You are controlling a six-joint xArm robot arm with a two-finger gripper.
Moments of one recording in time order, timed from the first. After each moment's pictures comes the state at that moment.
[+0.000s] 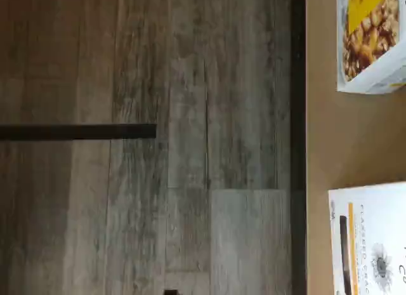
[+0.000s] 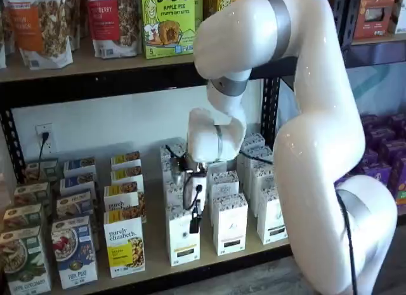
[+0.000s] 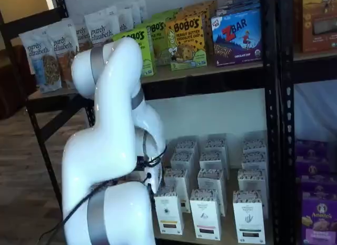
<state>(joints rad) 0.33 0.65 -1.05 0.34 0.39 -1.55</state>
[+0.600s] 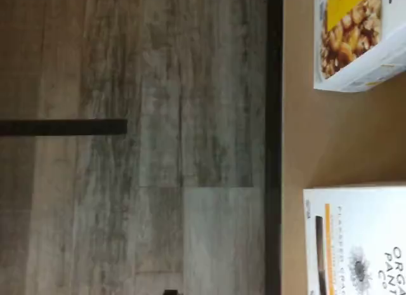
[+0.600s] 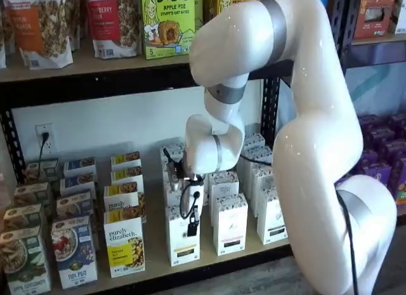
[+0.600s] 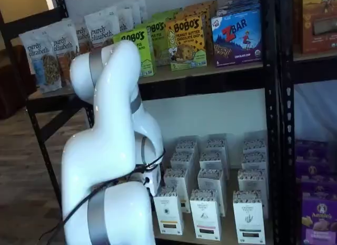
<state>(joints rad) 0.36 0.67 -1.02 0.30 0.25 -1.48</state>
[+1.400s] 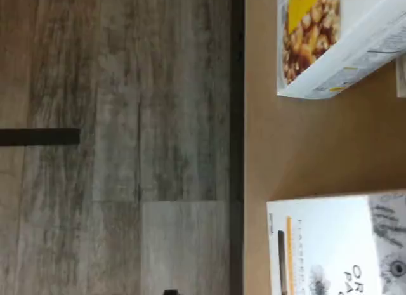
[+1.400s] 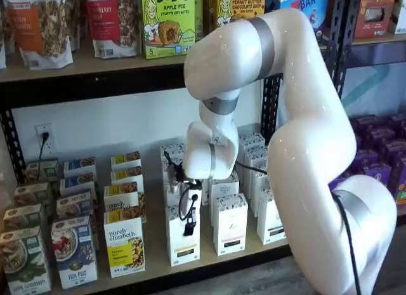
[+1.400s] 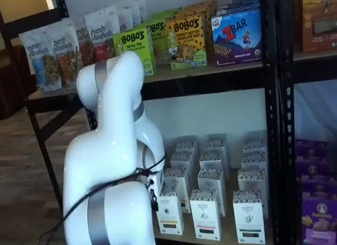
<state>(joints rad) 0.36 0.80 -1.15 0.47 0.22 -1.66</state>
